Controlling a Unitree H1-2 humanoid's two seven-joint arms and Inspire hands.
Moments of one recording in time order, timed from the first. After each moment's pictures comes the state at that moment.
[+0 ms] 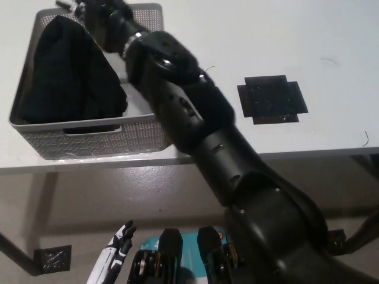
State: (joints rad) left_arm 0.04 0.14 -0.10 0.31 0.15 -0.36 -0.03; right_arm -1.30 0.28 0.02 0.84 0.42 0.16 0.00
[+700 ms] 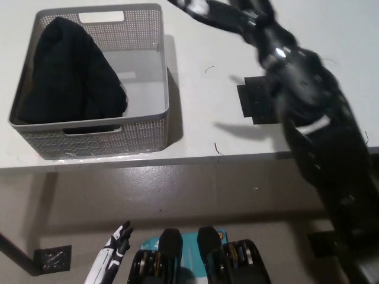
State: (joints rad) left_arm 0.04 0.14 -0.09 0.31 0.15 -0.36 -0.03; right_arm -0.88 -0.13 0.20 0.10 0.10 0.15 0.01
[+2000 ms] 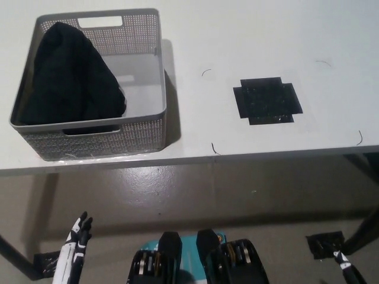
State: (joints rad) left_arm 0.05 0.12 0.06 0.31 0.13 -0.41 0.07; right_arm 0.06 -0.31 0.18 0.42 -0.23 -0.34 -0.10
